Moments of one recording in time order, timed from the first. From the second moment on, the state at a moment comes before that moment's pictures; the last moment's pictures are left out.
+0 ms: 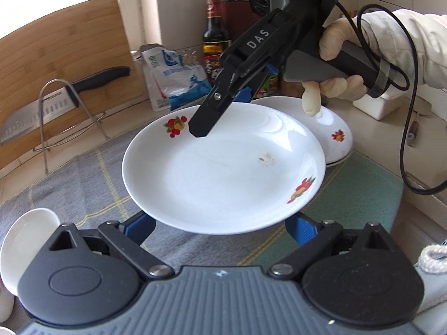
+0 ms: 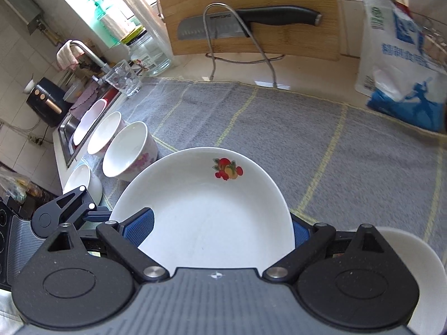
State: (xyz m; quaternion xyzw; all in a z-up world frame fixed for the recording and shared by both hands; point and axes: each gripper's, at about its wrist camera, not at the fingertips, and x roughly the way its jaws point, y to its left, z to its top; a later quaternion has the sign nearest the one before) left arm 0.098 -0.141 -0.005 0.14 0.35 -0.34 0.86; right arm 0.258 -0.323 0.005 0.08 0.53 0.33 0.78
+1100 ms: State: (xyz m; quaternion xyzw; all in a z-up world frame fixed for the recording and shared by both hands) left arm 0.103 -0.224 -0.011 0.17 0.35 -0.44 0.81; right arm 0.204 -0.436 -0.009 0.14 0.52 0.24 0.81
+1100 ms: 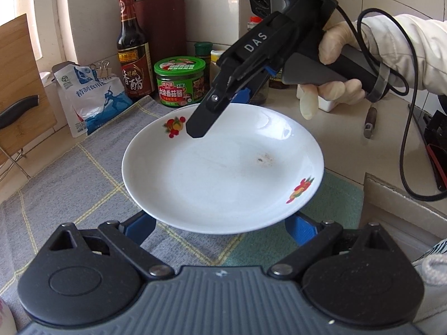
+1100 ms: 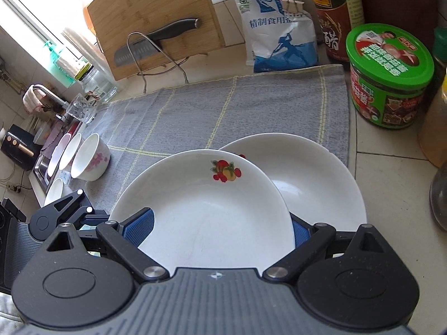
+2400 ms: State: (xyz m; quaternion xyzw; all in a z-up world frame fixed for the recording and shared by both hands) left arm 0.131 -0.246 -0.027 0.18 0.34 -0.45 0.81; right arm 0.192 -0.474 -0.012 0.16 0.52 0.18 0.82
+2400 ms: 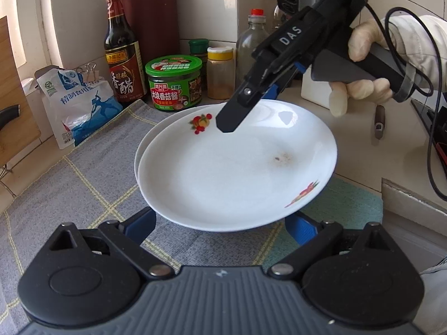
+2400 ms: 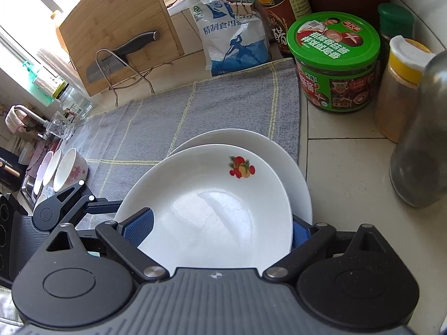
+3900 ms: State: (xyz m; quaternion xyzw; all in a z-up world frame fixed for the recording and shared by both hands) left arm 0.115 -0.187 -0.014 0.10 0.31 -0.32 0.89; right arm 0.160 -0.382 0.040 -0.04 0.37 0.07 0.92
